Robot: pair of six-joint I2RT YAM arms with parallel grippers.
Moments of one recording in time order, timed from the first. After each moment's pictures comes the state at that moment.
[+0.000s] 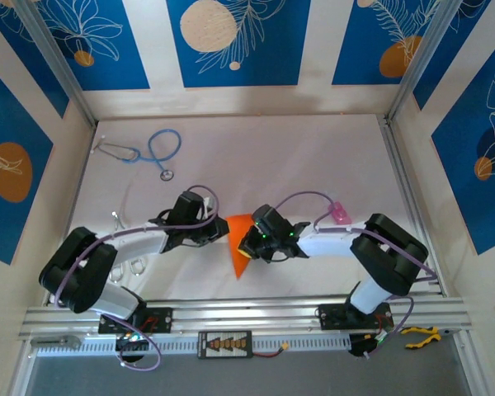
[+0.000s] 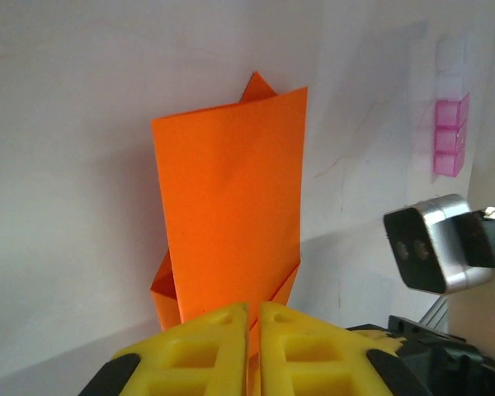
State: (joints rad) left arm -0.59 1.46 0.59 0.08 0.44 -0.94; right arm 0.87 1.57 0.68 0.00 -0.30 1.37
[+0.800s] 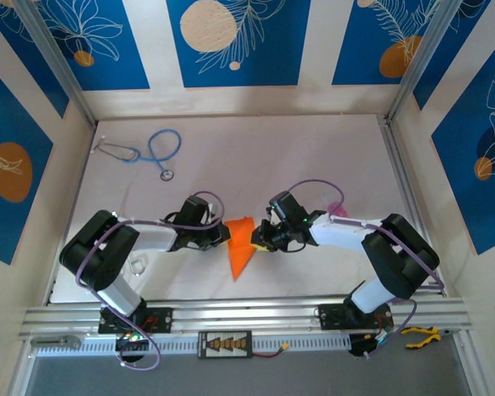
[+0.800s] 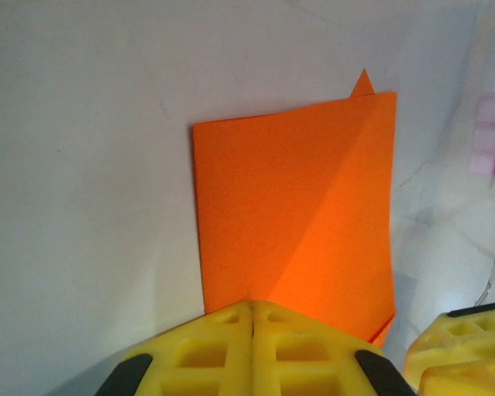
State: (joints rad) left arm -0.59 1.63 0.57 0.19 0.46 -0.95; right arm 0.68 1.53 0.69 -0.16 -0.48 1.00
